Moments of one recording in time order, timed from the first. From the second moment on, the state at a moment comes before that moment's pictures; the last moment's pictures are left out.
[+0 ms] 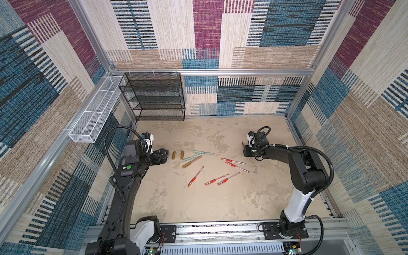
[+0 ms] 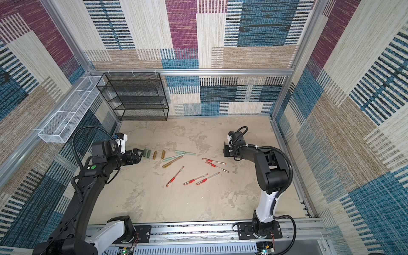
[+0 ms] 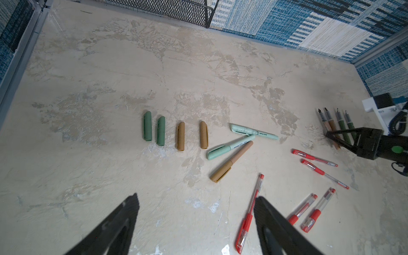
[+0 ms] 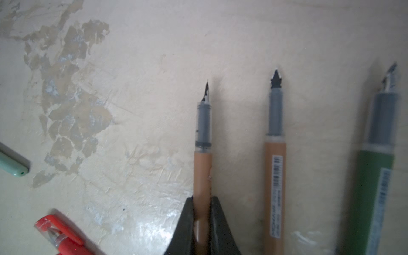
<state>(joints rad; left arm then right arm) 0.12 1.03 0.90 -0.57 0.33 -0.08 0.19 1.85 1.03 -0.12 -0.17 0.20</state>
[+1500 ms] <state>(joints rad) 0.15 1.04 0.89 -0.54 0.35 -0.10 0.72 2.05 1.44 -0.16 -0.31 0.26</state>
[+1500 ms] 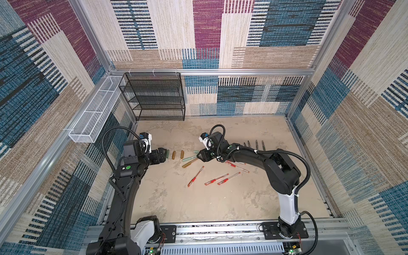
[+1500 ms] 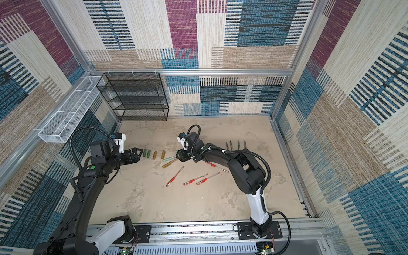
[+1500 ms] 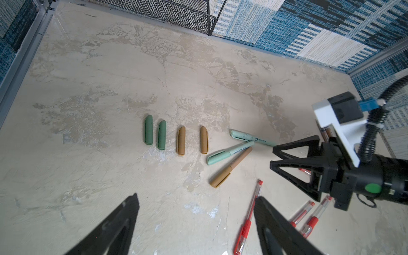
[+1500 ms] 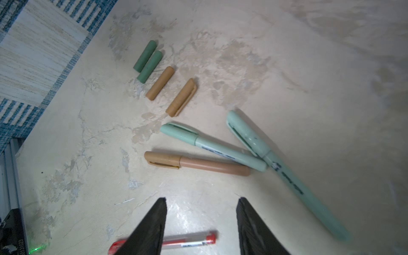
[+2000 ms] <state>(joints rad) 0.15 1.04 0.88 -0.54 0.36 -0.10 0.75 2.25 1.68 -0.26 -0.33 0.26</state>
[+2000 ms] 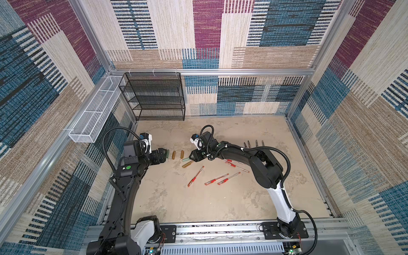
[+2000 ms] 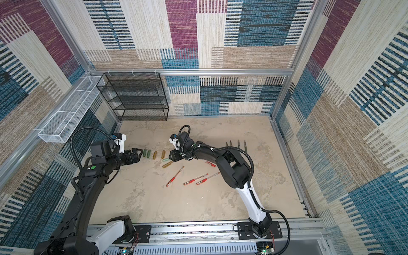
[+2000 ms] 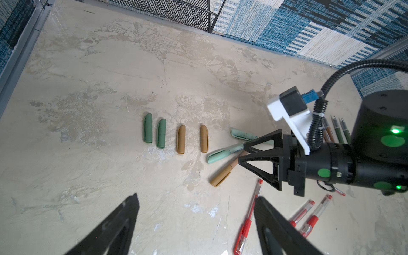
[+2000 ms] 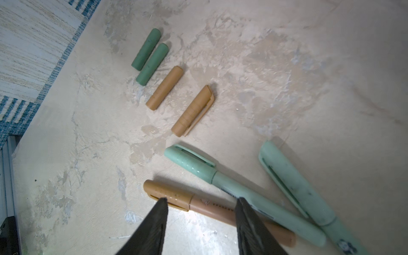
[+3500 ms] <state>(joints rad) 0.16 1.04 0.87 -0.53 0.37 -0.11 0.84 2.30 1.75 -0.47 -0.15 -0.07</state>
